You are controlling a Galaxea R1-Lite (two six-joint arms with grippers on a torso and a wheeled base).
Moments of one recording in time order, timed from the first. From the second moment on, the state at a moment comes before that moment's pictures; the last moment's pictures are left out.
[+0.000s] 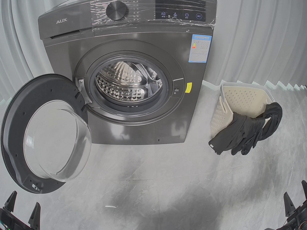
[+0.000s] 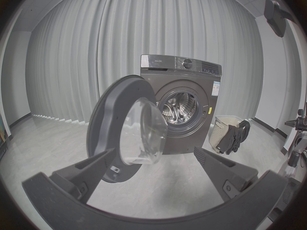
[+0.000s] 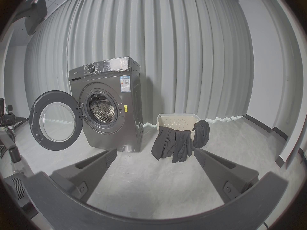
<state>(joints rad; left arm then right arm) 0.00 0.02 -0.02 0.00 0.00 -0.04 0.00 0.01 -0.02 0.00 0.02 0.00</state>
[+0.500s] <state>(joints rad) 0.00 0.02 -0.02 0.00 0.00 -0.04 0.00 0.01 -0.02 0.00 0.02 0.00</state>
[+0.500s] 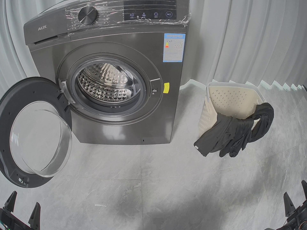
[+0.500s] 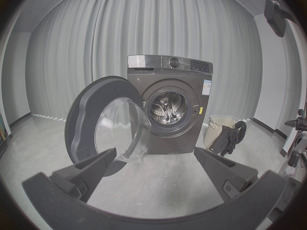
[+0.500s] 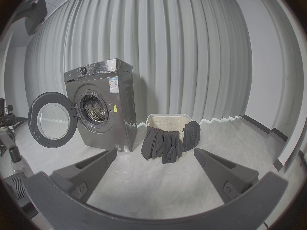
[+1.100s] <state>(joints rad) 0.00 0.02 -0.02 0.00 0.00 -0.04 0.00 0.01 -0.02 0.00 0.02 0.00</state>
